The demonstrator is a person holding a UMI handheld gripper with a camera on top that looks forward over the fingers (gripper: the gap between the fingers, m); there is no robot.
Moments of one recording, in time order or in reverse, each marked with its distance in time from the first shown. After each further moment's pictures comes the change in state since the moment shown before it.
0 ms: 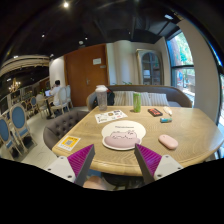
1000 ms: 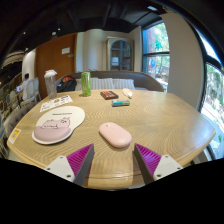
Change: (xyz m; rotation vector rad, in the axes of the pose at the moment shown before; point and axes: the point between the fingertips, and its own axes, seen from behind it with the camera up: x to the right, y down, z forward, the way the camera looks) arm 0.240 0.068 0.079 -0.115 0.318 0.052
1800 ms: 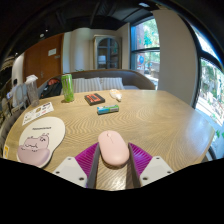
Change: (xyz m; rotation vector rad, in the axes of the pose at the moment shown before) arm 0.036 -0.034 0.069 -0.019 0.113 0.072
